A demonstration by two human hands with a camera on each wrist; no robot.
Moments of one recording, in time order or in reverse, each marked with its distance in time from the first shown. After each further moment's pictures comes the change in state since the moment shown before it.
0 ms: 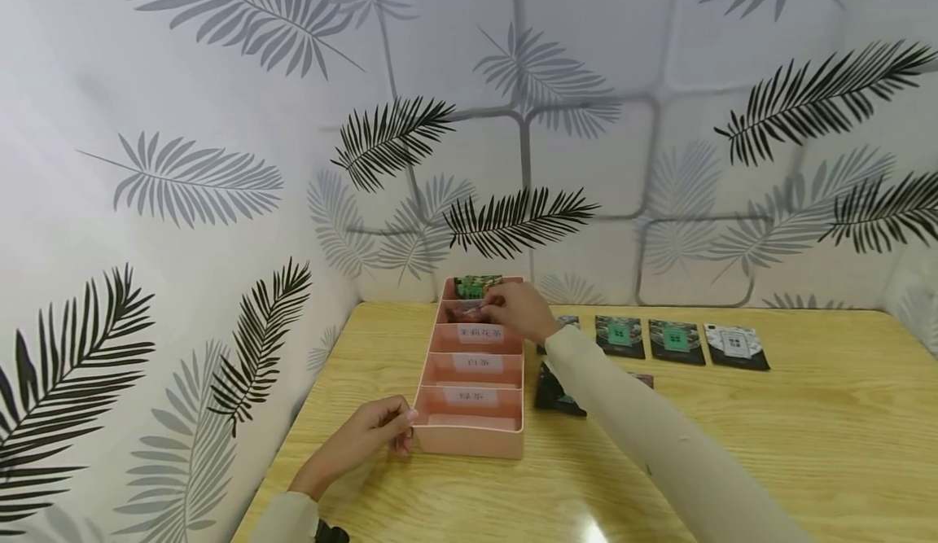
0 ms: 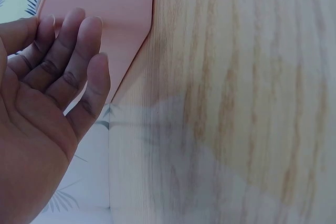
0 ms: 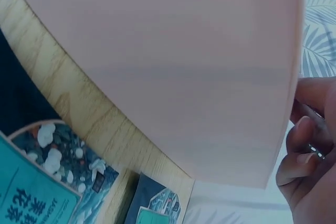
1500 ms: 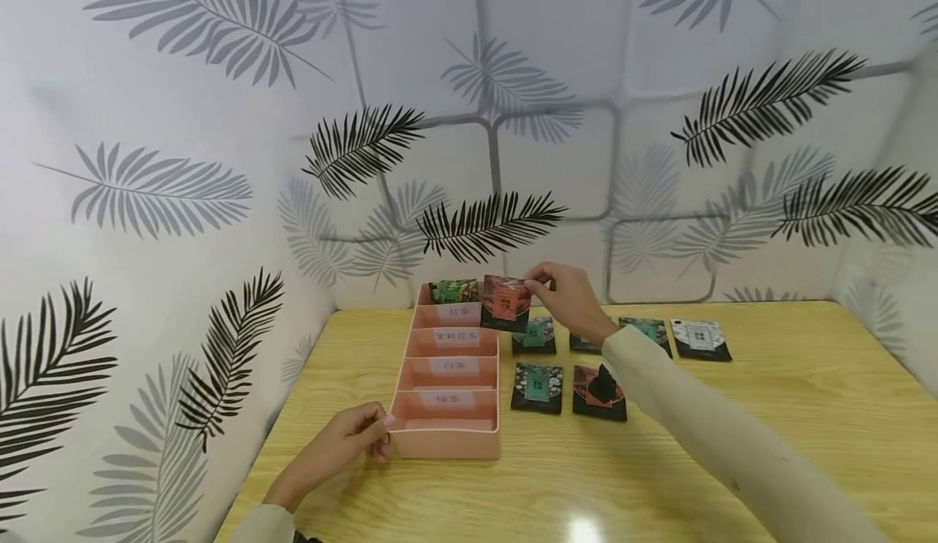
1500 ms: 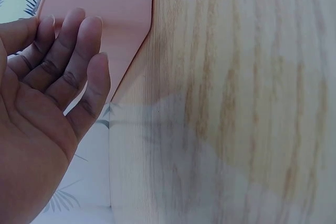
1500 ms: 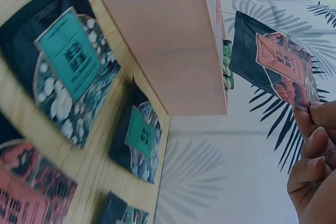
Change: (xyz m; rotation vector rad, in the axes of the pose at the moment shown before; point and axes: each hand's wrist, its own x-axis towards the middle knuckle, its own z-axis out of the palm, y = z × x) left_hand 0.002 0.003 0.005 0.045 0.013 0.007; right_hand -0.068 0.038 -0.092 0.159 0.238 0.016
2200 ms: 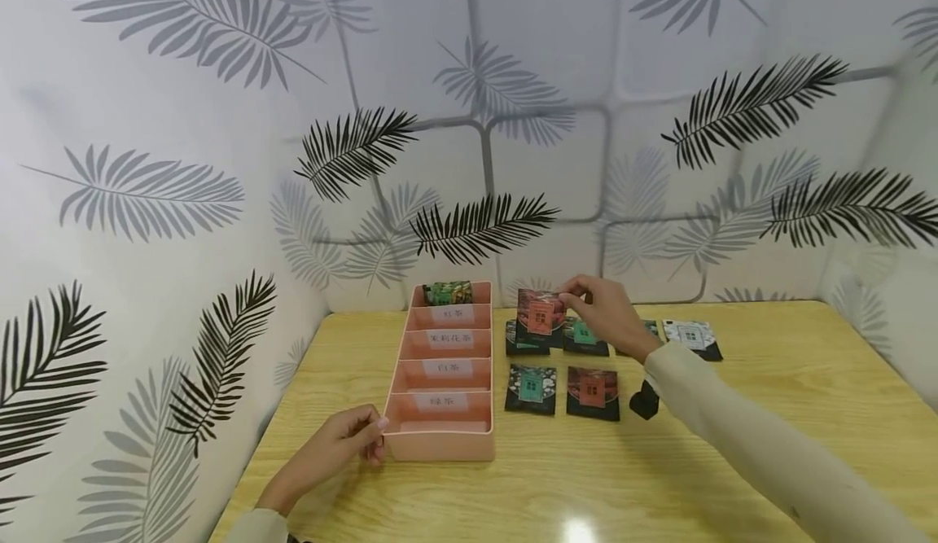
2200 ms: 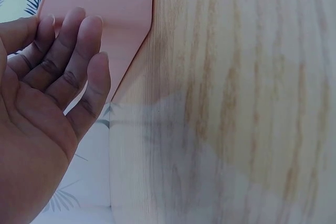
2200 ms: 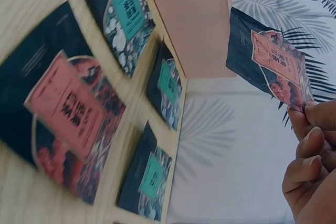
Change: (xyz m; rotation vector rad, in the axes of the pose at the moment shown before) left_hand 0.001 0.000 0.000 -0.006 -0.001 0.000; right_hand -0.039 0.026 -0.043 -0.081 -0.018 0.049
